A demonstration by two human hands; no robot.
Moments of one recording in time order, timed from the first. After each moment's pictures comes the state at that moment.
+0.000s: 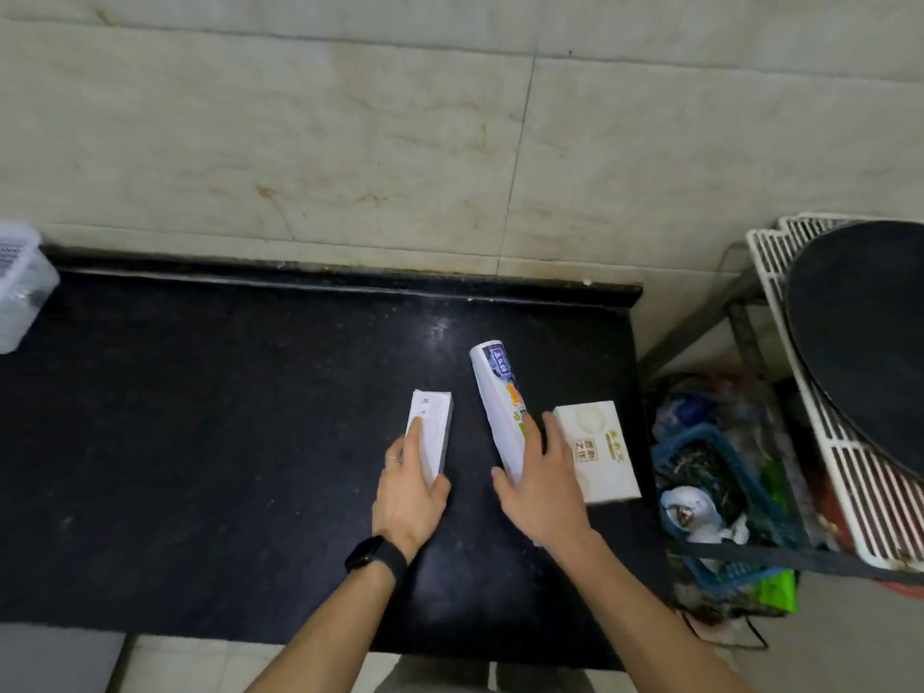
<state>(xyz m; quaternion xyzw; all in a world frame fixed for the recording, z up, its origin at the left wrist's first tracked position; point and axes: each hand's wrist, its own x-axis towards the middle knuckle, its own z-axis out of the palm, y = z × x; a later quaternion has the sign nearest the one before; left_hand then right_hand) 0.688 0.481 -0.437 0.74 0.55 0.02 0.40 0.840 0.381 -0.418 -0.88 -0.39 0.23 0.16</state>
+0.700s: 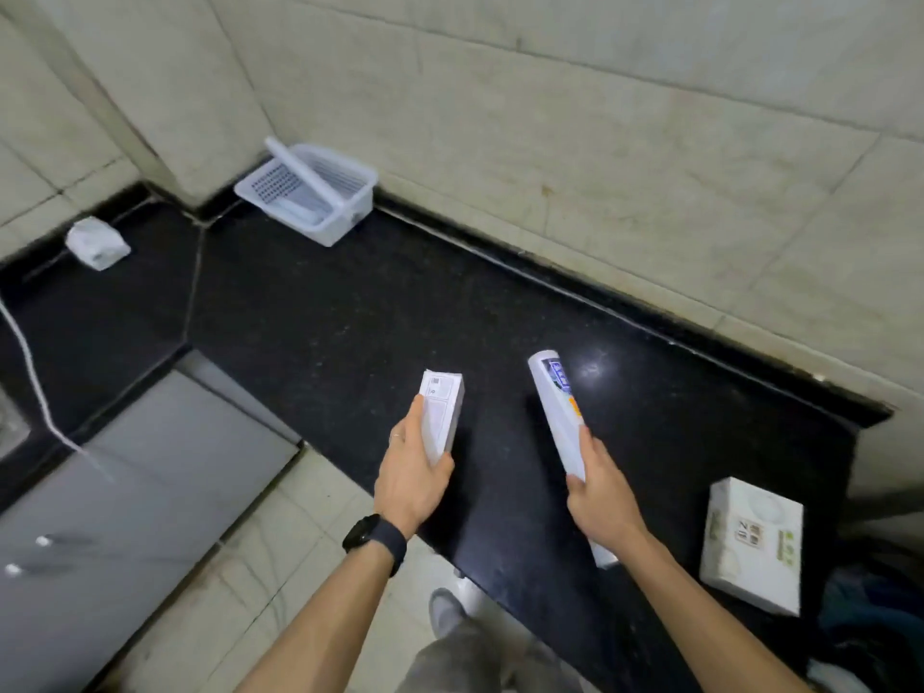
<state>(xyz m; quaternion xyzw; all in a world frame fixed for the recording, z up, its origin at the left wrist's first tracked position) 0.526 0.457 -0.361 0.58 0.73 0.17 0.31 0.765 0.428 -0.390 -0.73 -0.57 0.36 0.12</state>
